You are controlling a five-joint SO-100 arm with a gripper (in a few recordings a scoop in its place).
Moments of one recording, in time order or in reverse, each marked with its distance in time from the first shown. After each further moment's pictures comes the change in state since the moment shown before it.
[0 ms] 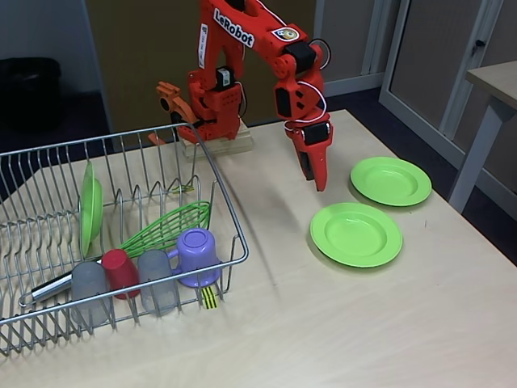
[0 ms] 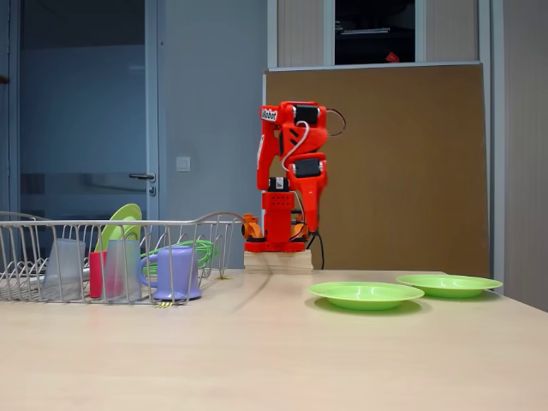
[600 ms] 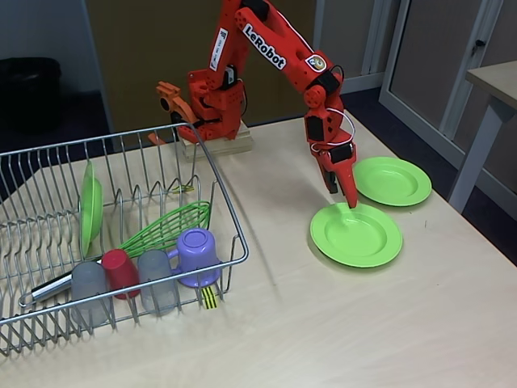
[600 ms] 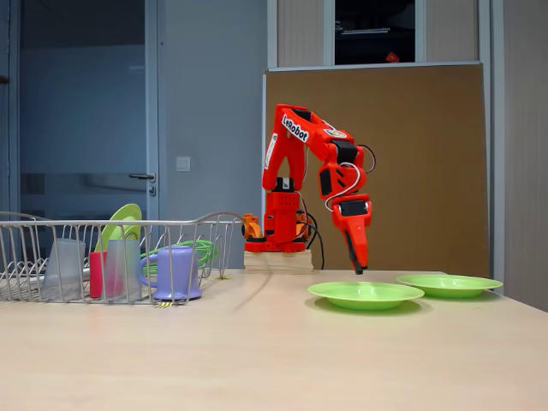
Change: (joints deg) arm -11.5 -15.8 2.3 -18.3 10.1
